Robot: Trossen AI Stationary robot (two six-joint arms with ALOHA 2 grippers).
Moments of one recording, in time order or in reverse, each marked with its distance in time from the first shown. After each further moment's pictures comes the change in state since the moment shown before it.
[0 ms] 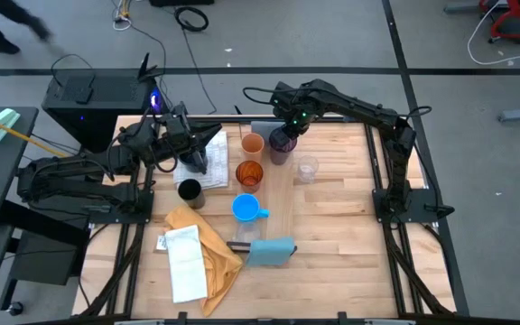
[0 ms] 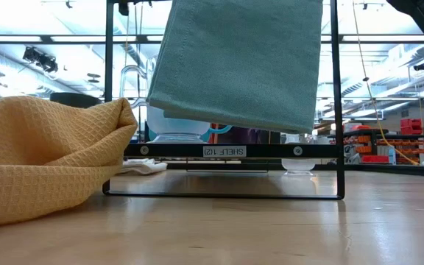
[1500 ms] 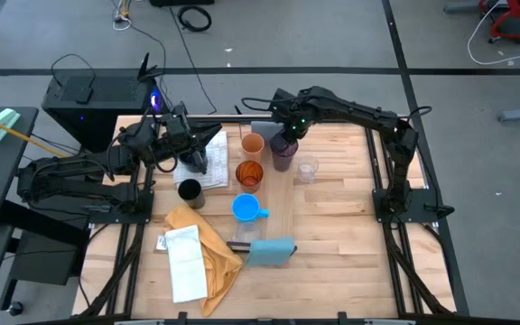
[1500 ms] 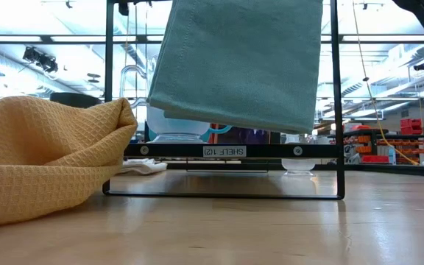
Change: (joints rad) left arm 0.000 0.000 0.000 0.000 0.000 0.002; right arm 0.024 -0.023 -0.091 0.083 0.025 -0.010
